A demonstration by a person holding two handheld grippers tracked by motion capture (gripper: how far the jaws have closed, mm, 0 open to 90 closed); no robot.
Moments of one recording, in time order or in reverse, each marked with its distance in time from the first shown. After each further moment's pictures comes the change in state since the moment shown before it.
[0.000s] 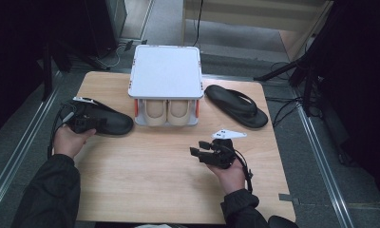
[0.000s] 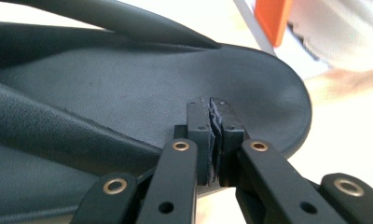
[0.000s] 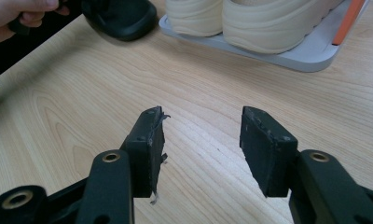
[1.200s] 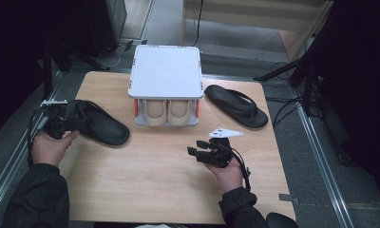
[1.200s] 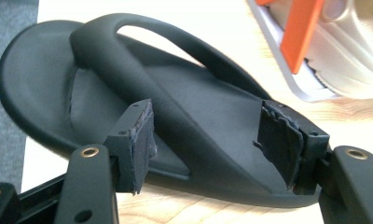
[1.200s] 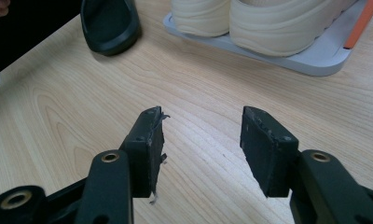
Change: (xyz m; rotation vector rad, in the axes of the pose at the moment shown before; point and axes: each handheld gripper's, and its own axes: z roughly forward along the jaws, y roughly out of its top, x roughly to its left) left arm 0.025 -0.019 -0.048 -0.132 0.070 -0.154; right arm 0.003 0.004 0.006 0.016 0.006 -0.017
